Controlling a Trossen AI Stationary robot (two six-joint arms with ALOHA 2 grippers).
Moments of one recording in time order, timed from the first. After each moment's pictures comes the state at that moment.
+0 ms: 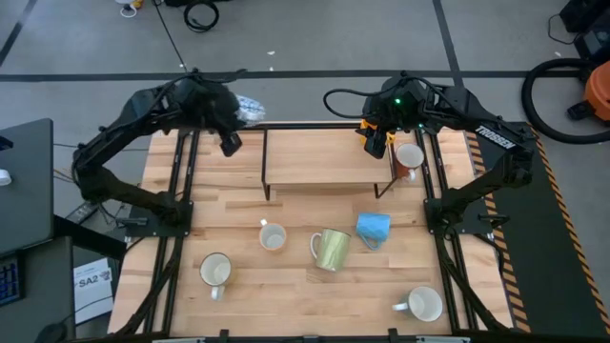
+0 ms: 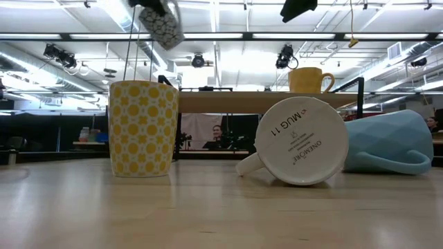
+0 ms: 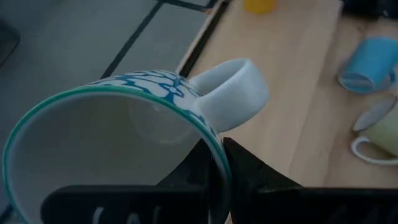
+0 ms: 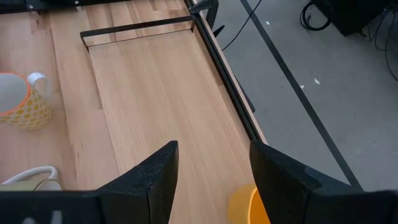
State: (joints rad) left arm 0.44 1.34 1.76 -1.17 -0.13 0.09; right arm -0.32 1.38 1.78 -1.16 0.15 -0.08
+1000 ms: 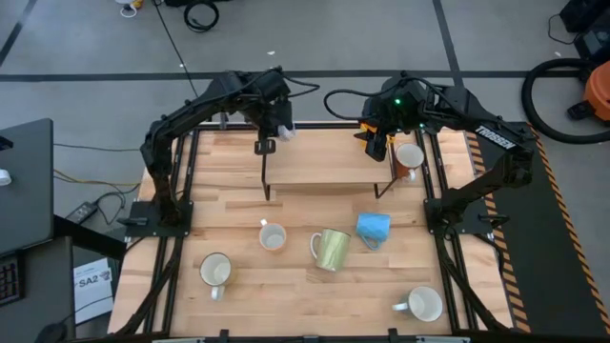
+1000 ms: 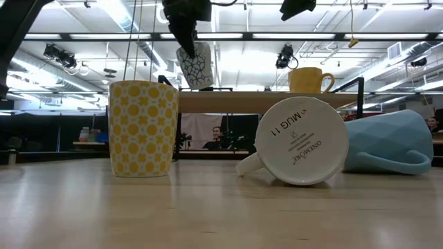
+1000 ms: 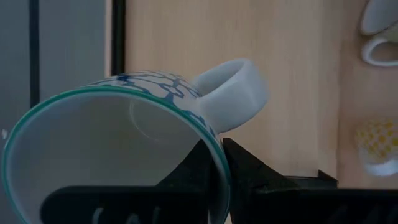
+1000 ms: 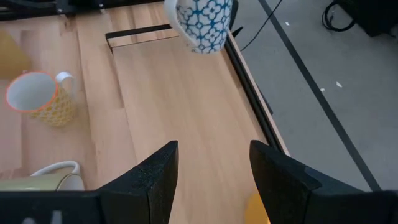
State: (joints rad) left arm 0.49 1.87 2.13 -1.43 0.03 0.48; right arm -0.32 1.38 1.78 -1.16 0.08 -0.08
